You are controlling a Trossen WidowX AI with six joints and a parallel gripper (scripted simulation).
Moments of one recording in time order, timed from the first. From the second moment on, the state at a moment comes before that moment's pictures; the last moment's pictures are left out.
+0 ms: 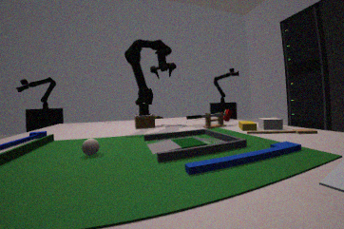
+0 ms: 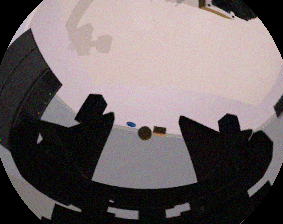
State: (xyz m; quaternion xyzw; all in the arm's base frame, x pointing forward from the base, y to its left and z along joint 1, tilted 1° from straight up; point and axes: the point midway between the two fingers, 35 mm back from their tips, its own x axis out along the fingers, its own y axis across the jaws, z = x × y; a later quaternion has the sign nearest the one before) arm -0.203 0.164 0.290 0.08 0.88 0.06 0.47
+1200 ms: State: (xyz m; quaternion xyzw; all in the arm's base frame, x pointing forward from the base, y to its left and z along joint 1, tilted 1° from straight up) arm -0.012 0.309 0.193 -0.13 0.64 0.44 0.61
